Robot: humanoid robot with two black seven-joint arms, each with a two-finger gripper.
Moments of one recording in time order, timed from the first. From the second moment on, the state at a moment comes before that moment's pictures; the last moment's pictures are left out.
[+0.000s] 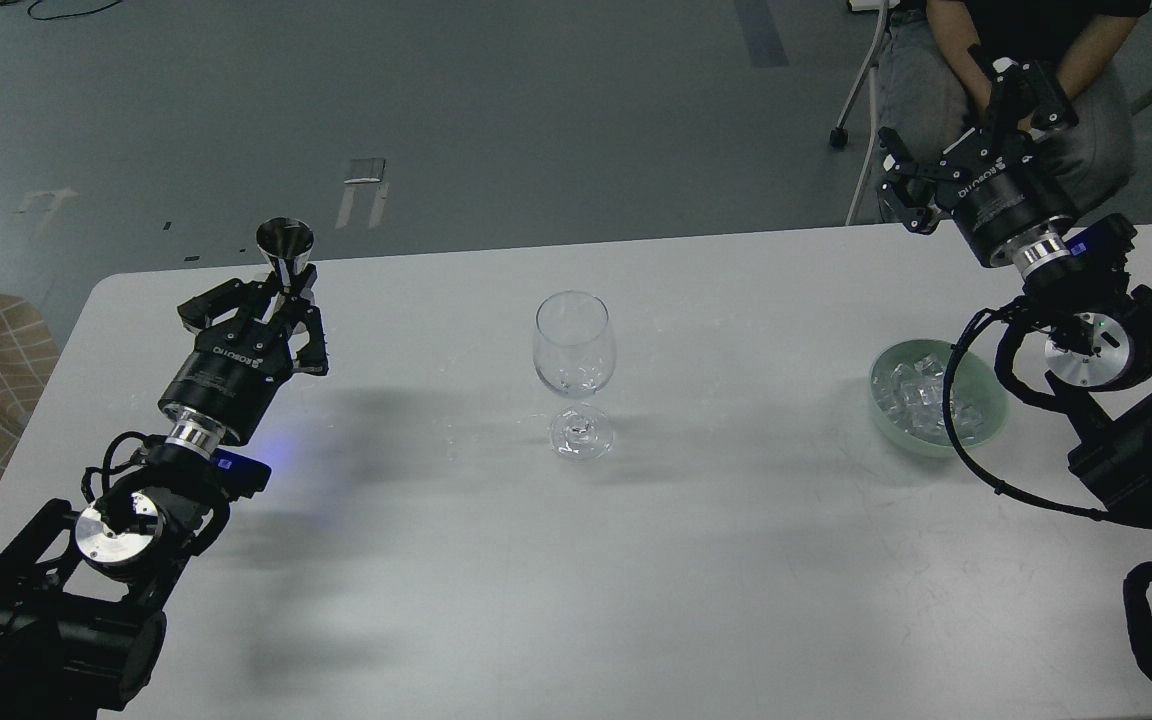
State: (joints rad) left arm -0.28 0.33 -1.19 -1.03 -0.39 -0.49 0.10; right arm 0.69 -0.25 1.16 0.66 -0.36 0.49 0.25
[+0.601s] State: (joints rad) left arm -0.27 0.34 -1.09 -1.11 -0.36 -0.49 0.10; right arm 0.69 -0.25 1.16 0.66 -0.36 0.49 0.25
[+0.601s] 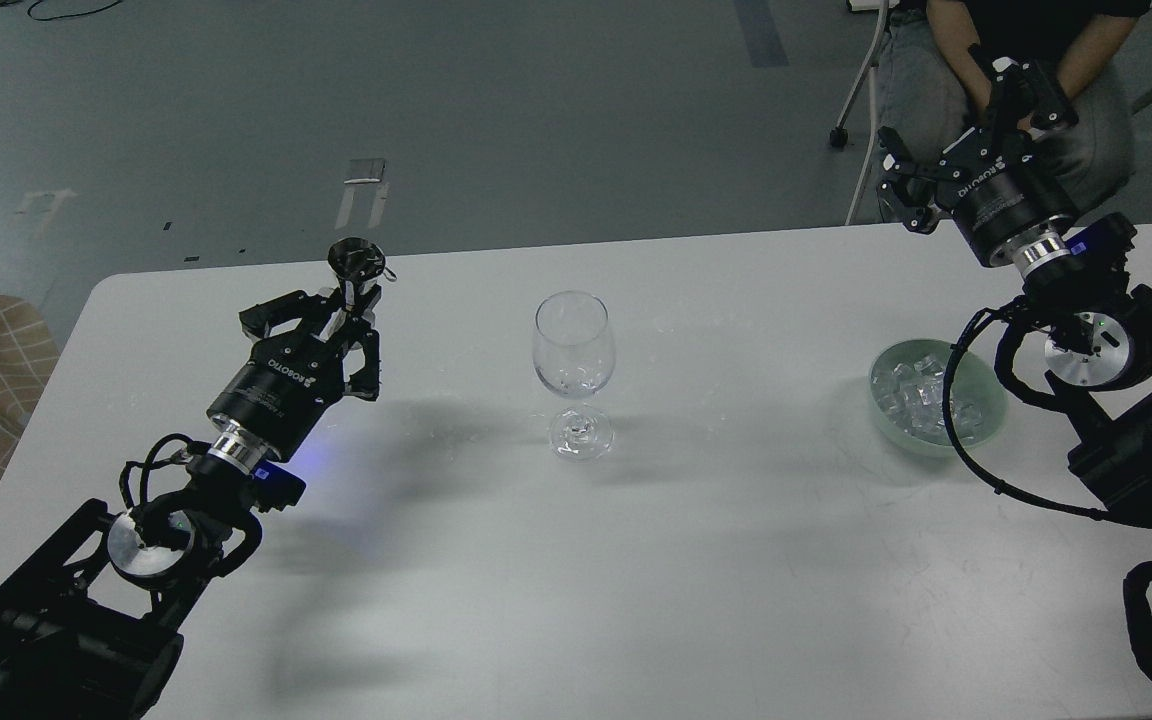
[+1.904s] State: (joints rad) left arm -0.28 0.37 -1.01 -1.24 -0.34 -0.45 0.14; right arm 0.68 -0.25 1.16 0.66 -0.36 0.49 0.25
